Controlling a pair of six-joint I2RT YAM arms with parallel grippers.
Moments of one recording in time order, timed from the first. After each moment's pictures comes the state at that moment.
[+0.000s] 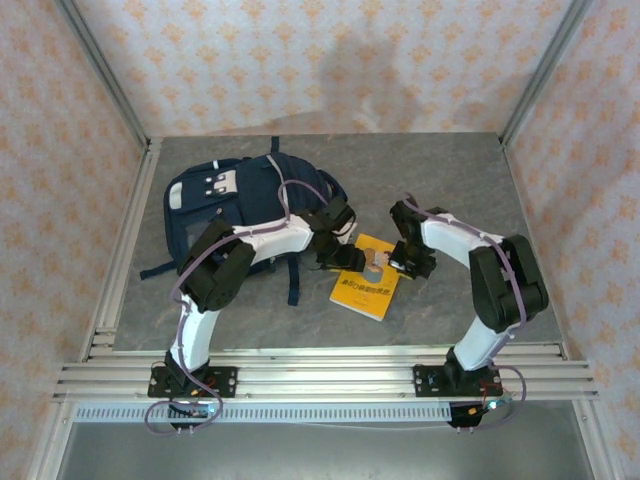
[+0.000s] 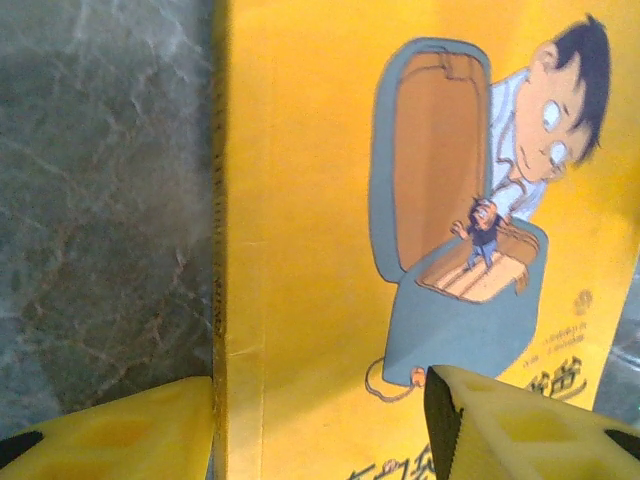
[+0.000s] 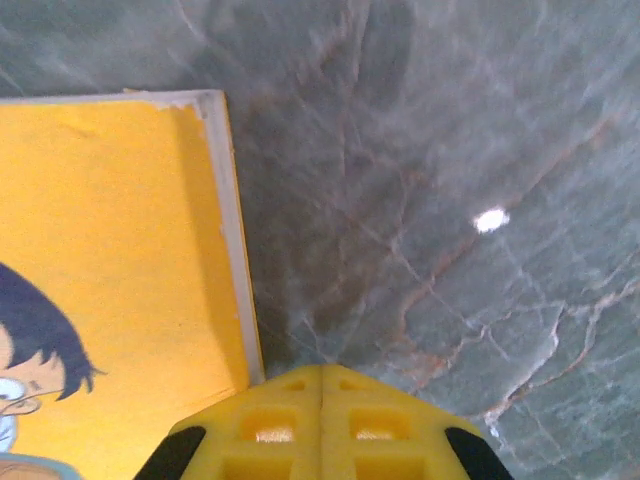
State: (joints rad) left arm -0.70 2.06 1.42 -0.55 0.40 -0.56; right arm 0.33 1.68 1.01 -0.86 0.01 0.81
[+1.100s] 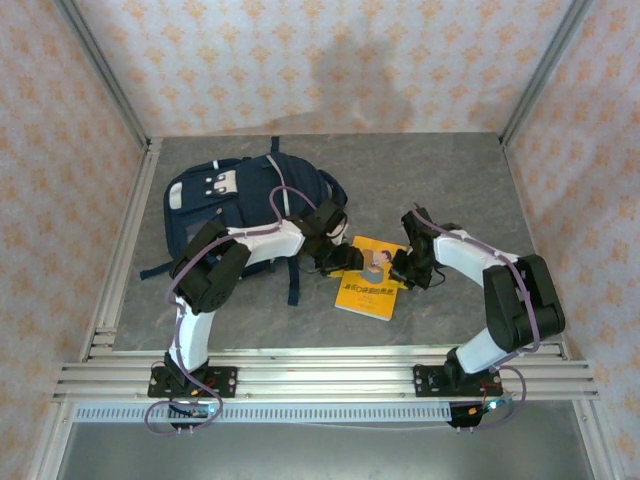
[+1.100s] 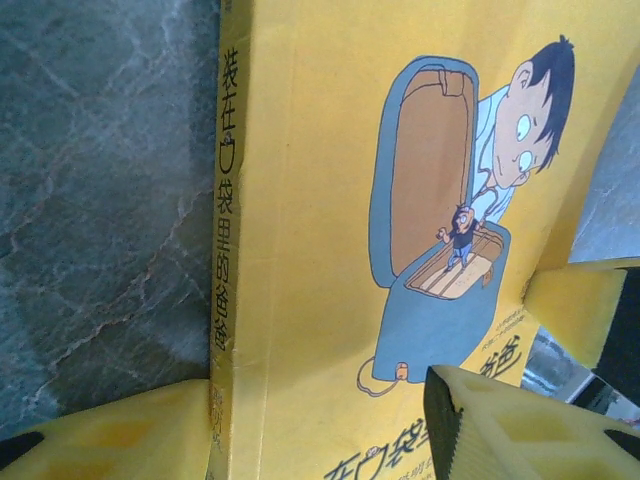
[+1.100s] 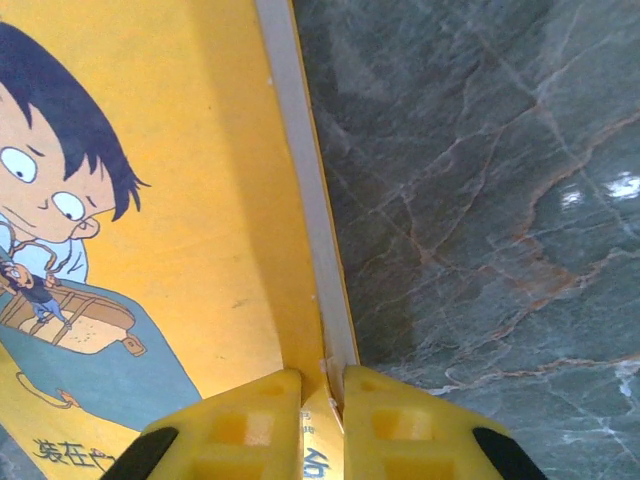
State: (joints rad) left arm -0.68 2.02 1.31 -0.39 0.51 -0.75; right arm 0.30 1.55 0.84 -0.72 -0.26 0.77
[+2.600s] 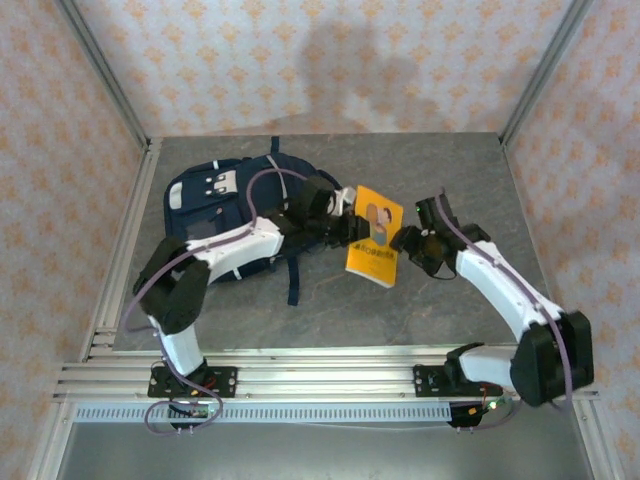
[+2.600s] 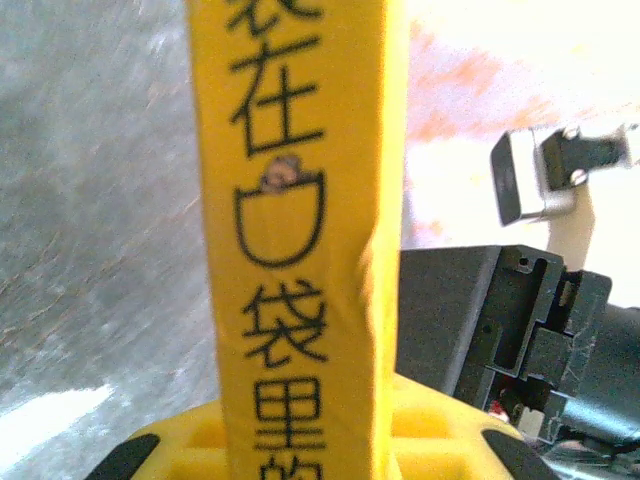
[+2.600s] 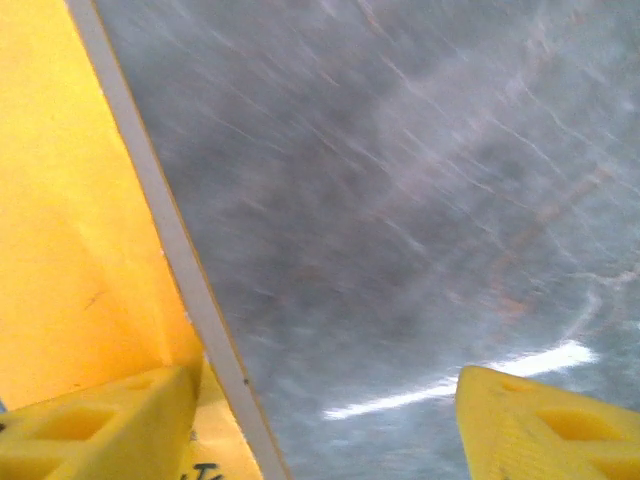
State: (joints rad) left arm -0.66 1.74 1.26 -0.08 0.55 -0.94; right arm 0.31 1.20 0.91 -0.73 -0.08 0.88
